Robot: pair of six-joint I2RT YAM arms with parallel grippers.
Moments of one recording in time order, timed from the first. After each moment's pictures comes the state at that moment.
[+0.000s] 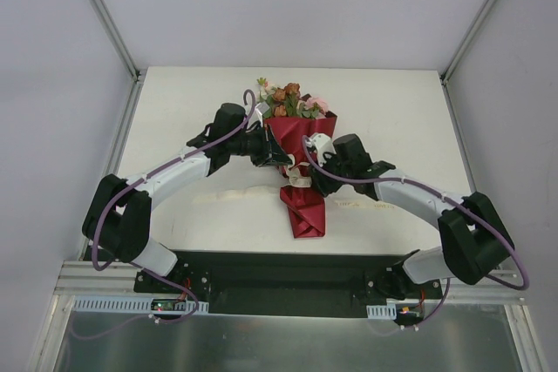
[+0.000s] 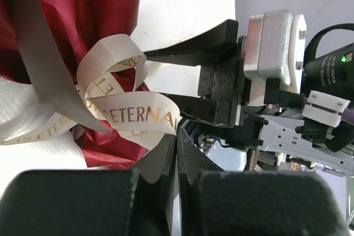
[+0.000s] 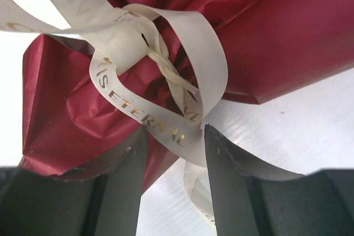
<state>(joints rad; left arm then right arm) -0.52 1.50 0.98 -0.06 0.68 -0.88 0.61 1.40 0.78 -0.20 -0.24 -0.15</state>
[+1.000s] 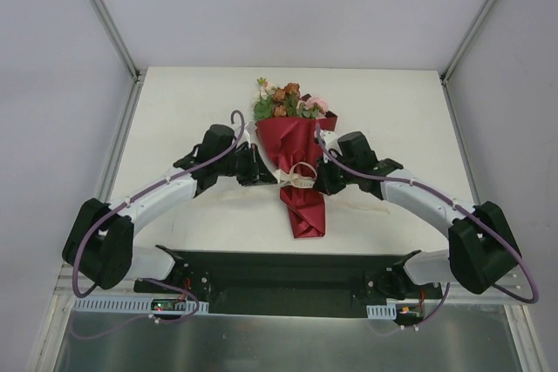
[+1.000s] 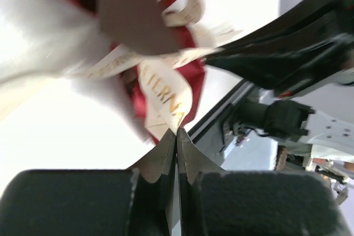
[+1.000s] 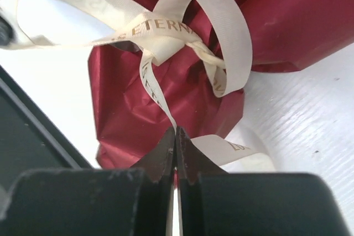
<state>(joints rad) -0.52 1.35 0.81 -0.11 0.61 -0.79 0.59 1.35 0.80 -0.29 -0.34 0.08</state>
